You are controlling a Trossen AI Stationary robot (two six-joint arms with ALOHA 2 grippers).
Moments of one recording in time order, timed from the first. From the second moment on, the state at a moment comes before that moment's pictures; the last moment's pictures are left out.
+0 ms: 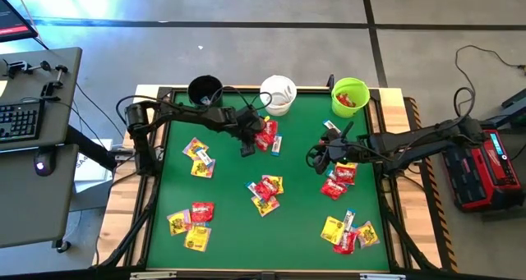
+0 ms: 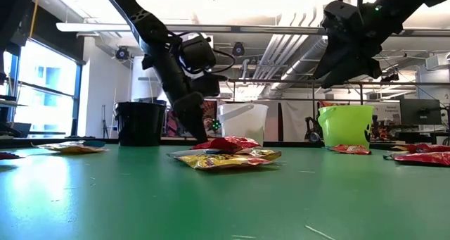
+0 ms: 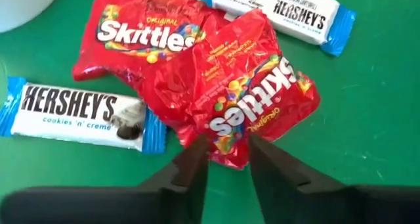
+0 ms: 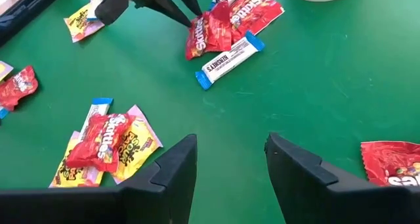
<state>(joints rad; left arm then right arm) 0.35 1.86 1.06 -0.25 0.08 0.17 0.11 1.07 0.67 -0.43 0.37 0.81</state>
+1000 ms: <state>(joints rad) 0.35 1.83 1.06 -0.25 0.14 0.16 0.11 1.07 0.67 -0.43 0.37 0.80</state>
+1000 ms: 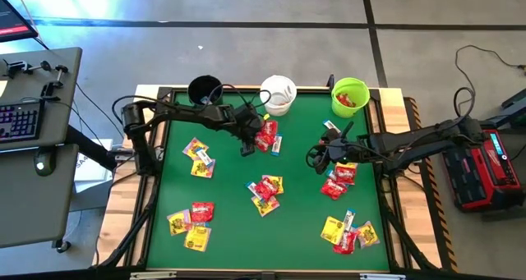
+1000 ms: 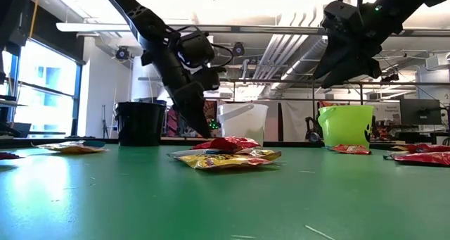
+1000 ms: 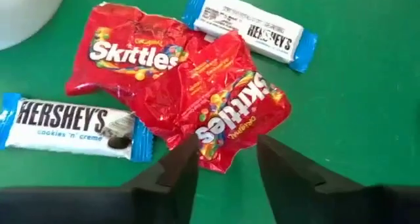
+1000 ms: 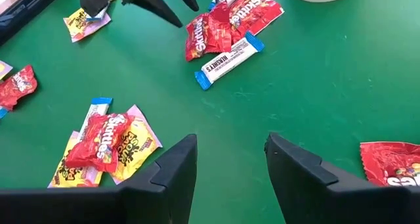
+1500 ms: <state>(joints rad) 0.36 1.90 1.06 -0.21 0.04 0.19 0.11 1.07 0.67 -0.43 0.39 0.81</state>
